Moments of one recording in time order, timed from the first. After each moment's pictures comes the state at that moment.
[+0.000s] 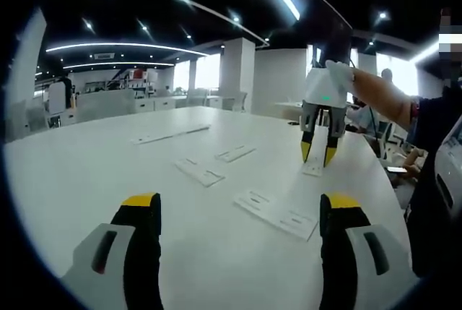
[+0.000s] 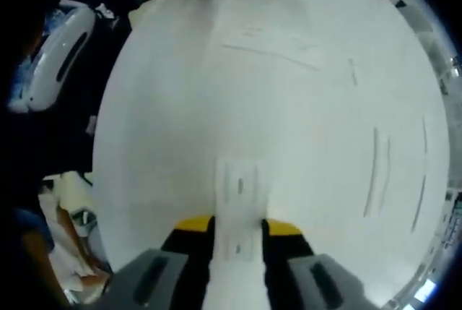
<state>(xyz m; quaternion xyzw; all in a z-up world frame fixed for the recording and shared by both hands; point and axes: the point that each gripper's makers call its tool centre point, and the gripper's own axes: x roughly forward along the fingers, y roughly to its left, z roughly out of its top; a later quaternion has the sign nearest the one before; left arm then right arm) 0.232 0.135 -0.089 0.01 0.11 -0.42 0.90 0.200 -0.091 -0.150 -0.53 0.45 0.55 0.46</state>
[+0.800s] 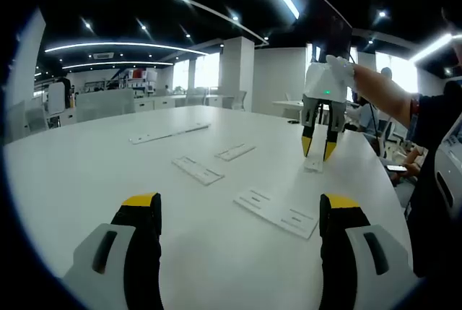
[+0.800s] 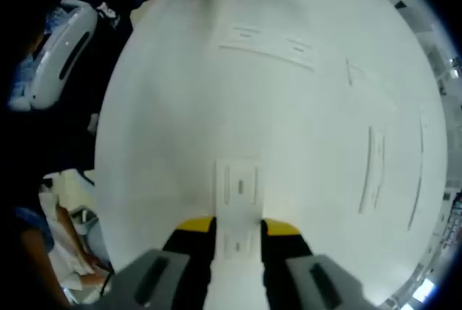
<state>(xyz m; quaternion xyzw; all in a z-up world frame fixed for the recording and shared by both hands) 0.234 0.136 -0.090 0.02 0.11 -0.42 0.90 0.204 -0.093 -0.141 -0.53 0.45 0.55 0.46</state>
